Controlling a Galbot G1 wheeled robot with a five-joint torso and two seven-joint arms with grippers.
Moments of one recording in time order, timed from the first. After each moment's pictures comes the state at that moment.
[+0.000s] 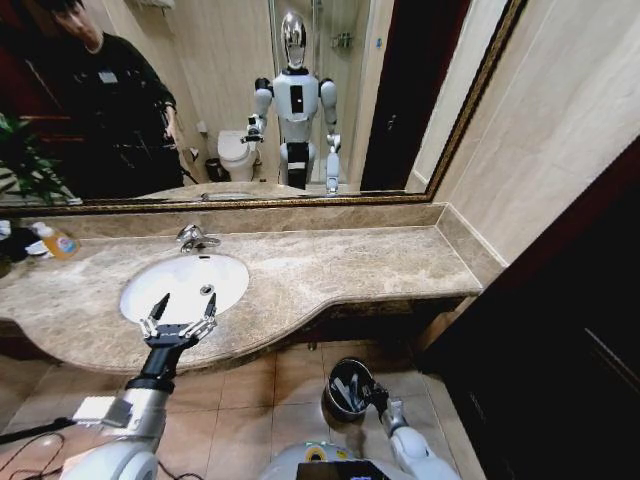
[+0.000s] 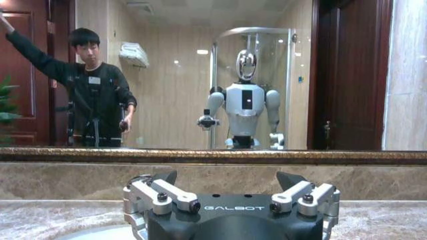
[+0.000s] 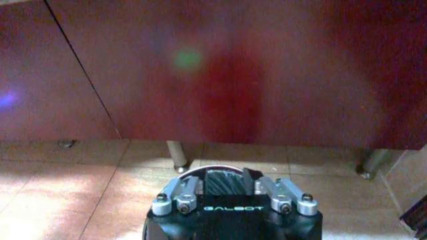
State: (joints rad) left arm 1.84 -1.36 -0.82 -2.47 -0.37 0.04 0.05; right arm -1.26 1.33 0.26 1.01 0.28 0.22 -0.06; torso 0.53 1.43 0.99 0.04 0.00
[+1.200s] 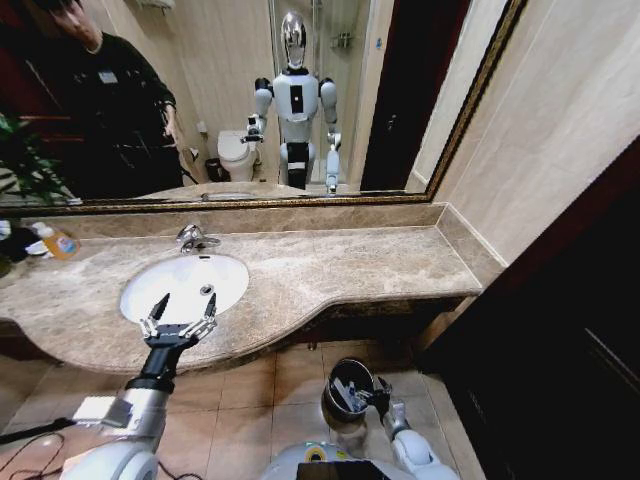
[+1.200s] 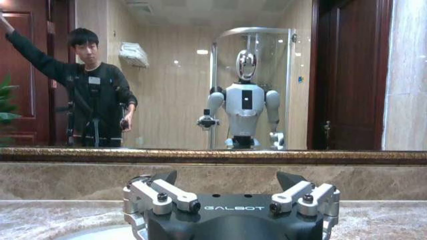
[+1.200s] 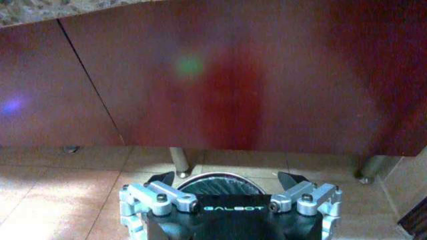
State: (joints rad) left arm 1.84 -1.36 -0.82 -2.47 -0.37 0.04 0.05; right arm -1.31 1.31 0.27 1.12 0.29 0.18 -0.05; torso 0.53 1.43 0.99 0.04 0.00
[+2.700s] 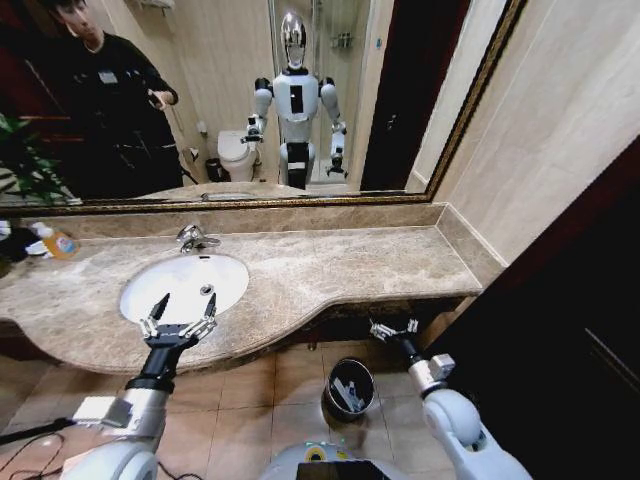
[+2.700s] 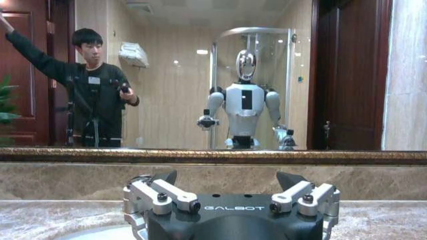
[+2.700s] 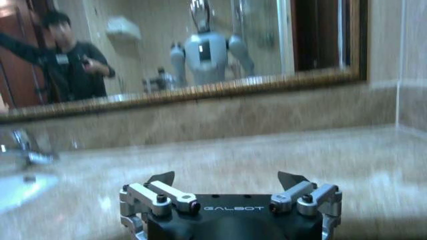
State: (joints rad) left arm 1.84 -1.36 -0.82 -2.47 -0.37 0.04 0.05; right arm -1.55 1.17 0.49 2.11 0.44 0.01 0.04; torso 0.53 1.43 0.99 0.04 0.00
